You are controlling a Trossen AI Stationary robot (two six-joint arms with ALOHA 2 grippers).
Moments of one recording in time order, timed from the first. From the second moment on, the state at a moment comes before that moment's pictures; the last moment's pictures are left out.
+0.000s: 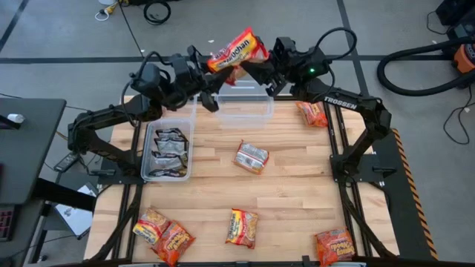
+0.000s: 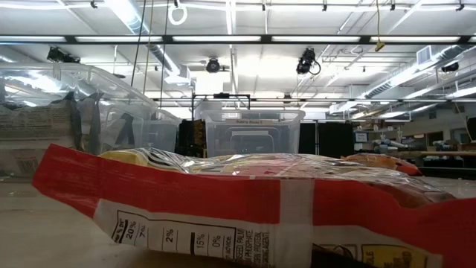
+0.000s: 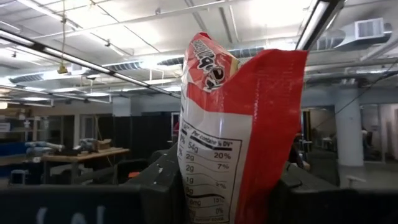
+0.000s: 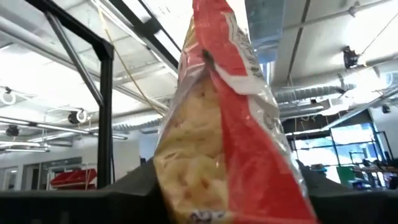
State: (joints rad) left arm 0.22 1.39 1.52 0.37 -0.08 0.04; right arm -0.41 1.64 1.63 0.78 -0.55 0.53
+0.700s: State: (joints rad) left arm 0.18 1.25 1.52 -0.13 -0.27 -0.08; right arm -0.47 1.63 1.63 0.28 -0.78 0.31
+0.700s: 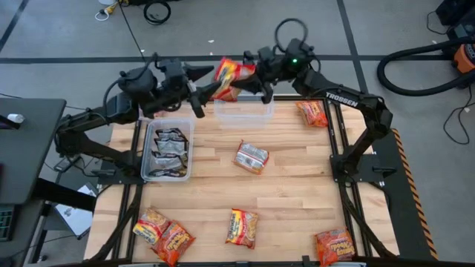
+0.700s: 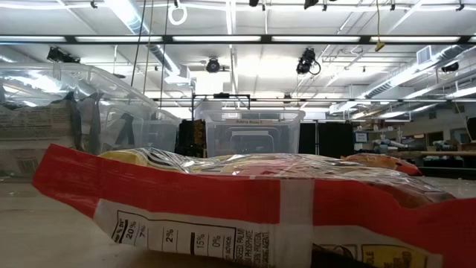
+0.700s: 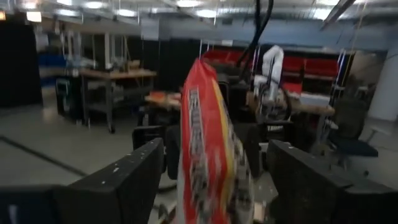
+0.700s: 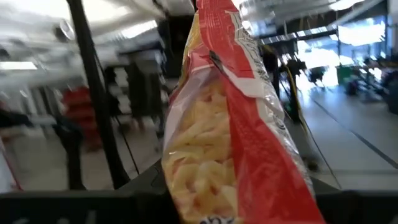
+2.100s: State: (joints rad) left arm 0.86 1.33 1.52 -0.98 -0.29 -0.41; right arm -0.44 1.45 1.63 -0.41 -0.46 -0.11
